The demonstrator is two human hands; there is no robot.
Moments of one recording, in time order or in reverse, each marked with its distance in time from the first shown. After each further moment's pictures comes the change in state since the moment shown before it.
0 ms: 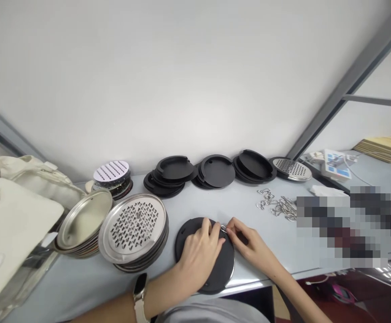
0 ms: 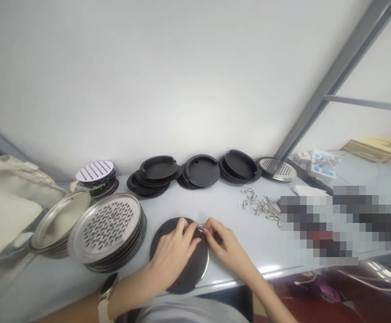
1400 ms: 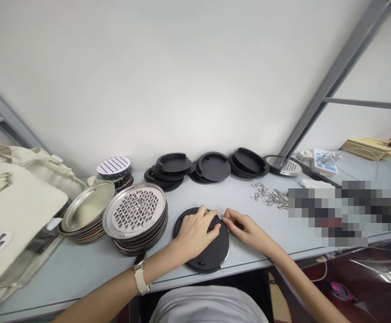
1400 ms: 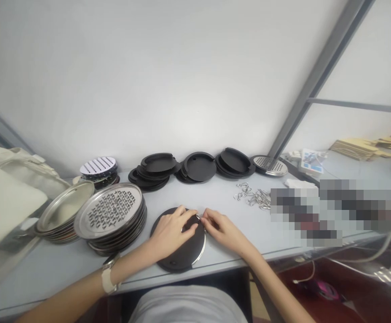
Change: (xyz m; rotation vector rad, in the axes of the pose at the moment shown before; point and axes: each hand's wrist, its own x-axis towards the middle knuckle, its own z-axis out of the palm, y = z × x) left_hand 0.003 -0.014 -0.005 -0.141 0.047 0.105; right_hand 0.000 0.015 -0.007 -0.061 -0.129 -0.067
